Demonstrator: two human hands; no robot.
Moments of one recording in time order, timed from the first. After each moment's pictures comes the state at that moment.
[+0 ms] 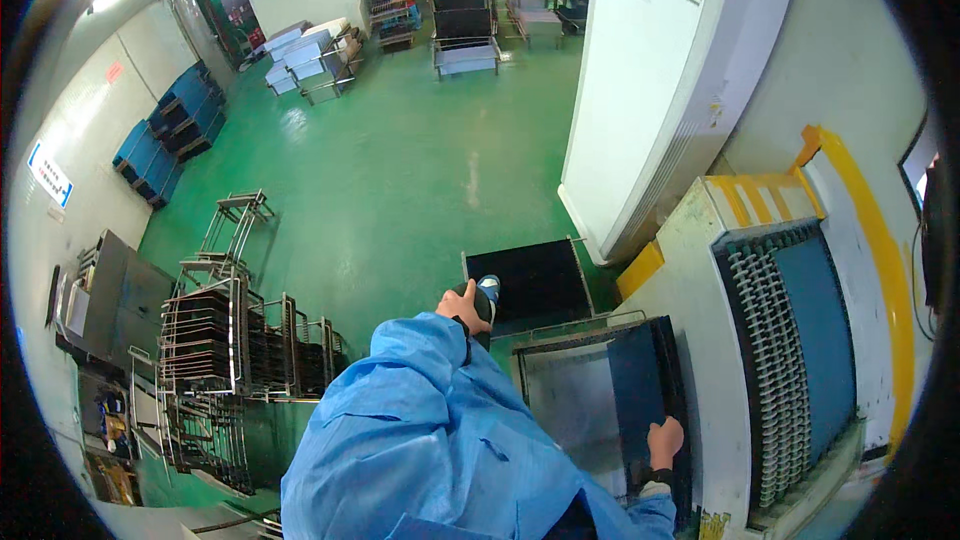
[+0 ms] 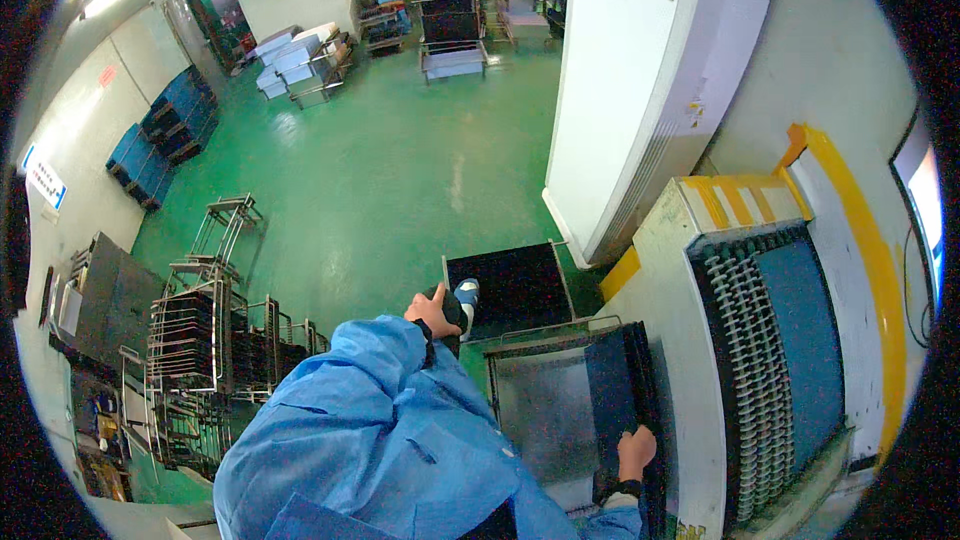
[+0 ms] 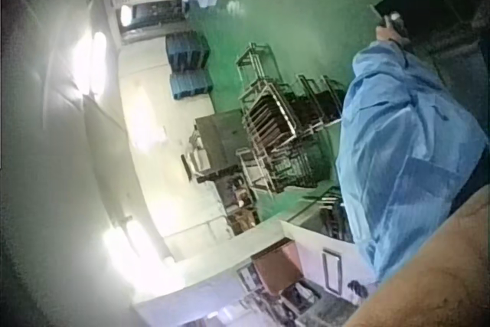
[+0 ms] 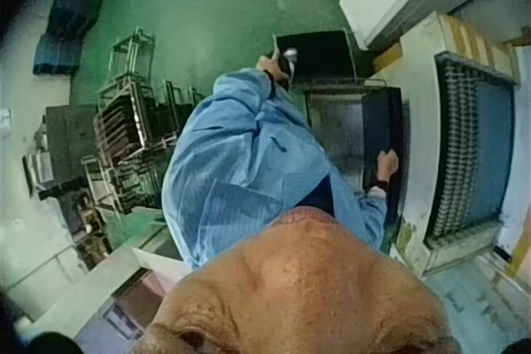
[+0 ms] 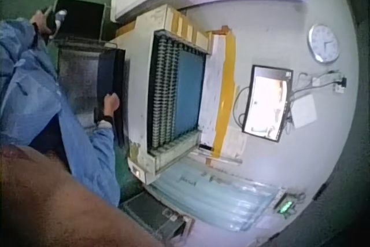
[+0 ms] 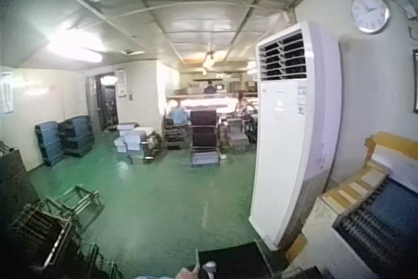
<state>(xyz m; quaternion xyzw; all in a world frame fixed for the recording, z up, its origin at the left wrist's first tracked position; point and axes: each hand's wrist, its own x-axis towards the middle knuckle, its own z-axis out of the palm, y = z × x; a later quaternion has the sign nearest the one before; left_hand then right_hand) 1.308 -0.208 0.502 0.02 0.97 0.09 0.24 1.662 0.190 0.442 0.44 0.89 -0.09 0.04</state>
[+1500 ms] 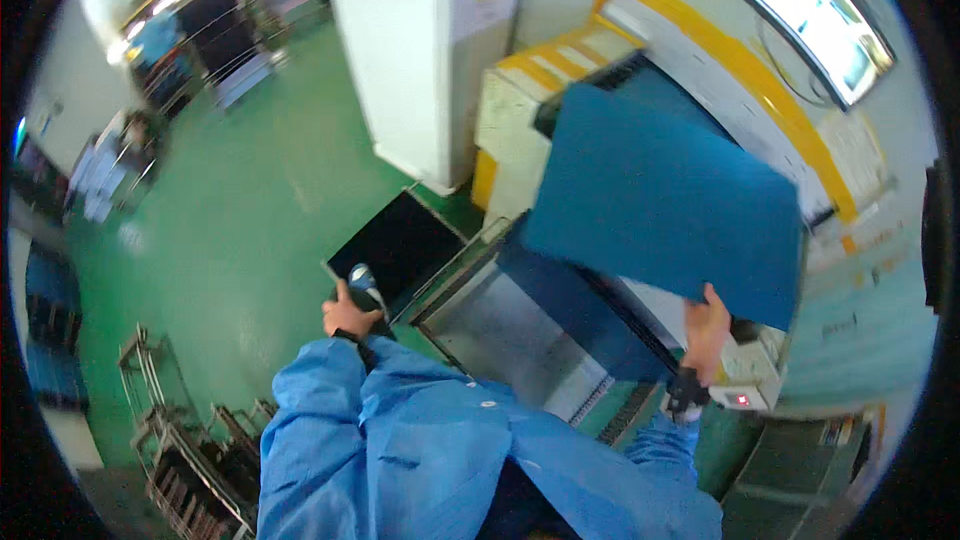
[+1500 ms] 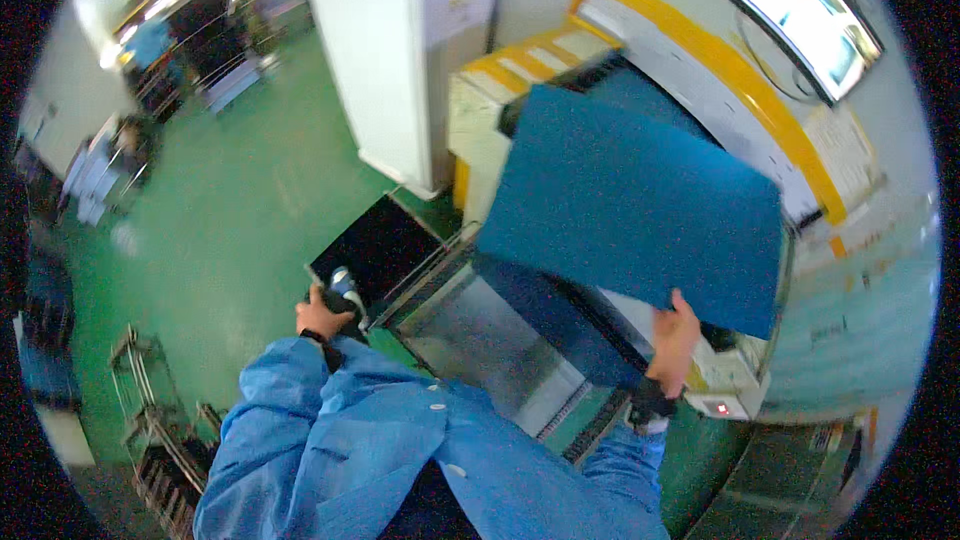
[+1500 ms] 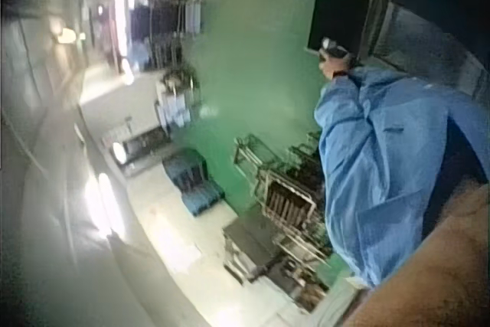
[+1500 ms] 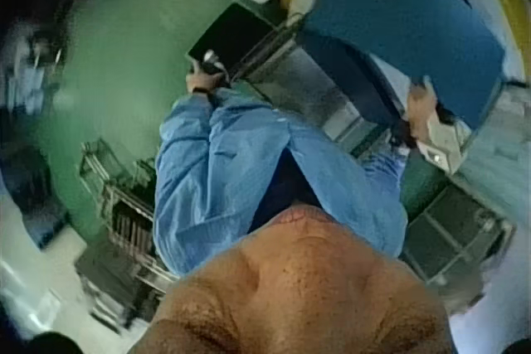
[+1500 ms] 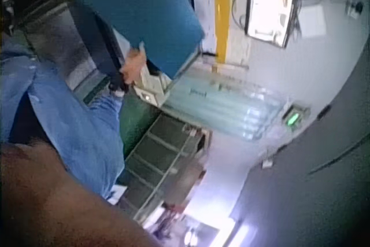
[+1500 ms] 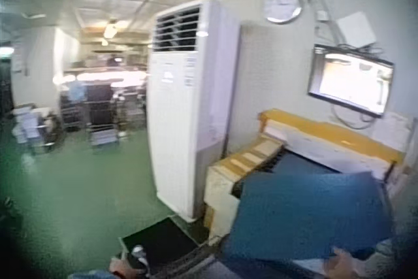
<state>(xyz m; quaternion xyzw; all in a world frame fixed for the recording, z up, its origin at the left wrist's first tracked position) 1.298 -0.195 0.470 0.09 0.97 0.13 0.17 1.769 0.233 0.627 0.54 0.61 -0.43 -0.39</state>
